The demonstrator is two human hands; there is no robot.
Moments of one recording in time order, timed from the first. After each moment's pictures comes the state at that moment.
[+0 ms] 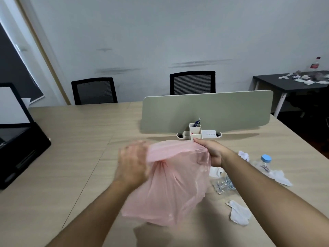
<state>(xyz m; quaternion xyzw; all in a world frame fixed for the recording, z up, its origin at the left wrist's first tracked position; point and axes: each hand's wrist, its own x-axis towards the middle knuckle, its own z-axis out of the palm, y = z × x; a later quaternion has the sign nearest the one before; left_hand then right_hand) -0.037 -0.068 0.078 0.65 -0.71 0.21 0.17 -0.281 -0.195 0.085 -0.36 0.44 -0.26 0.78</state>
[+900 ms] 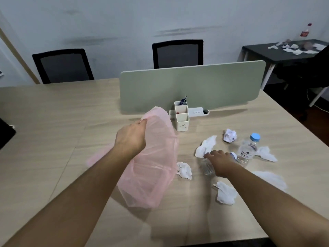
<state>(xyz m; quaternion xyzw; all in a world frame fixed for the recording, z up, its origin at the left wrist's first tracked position) -0.071 -0.156 0.082 0.73 -0.68 0.03 0.03 -0.368 -0.195 -0.044 -0.80 0.57 0.19 0.04</state>
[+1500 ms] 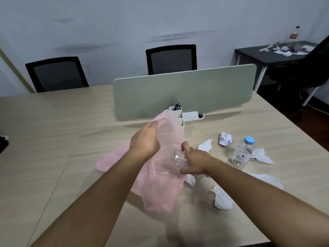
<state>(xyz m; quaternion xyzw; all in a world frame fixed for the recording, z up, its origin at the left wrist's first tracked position) -0.127 -0.170 0.088 0.71 -0.69 -0.06 0.13 -0.310 -0.189 0.010 -0.82 0.53 0.03 0.22</state>
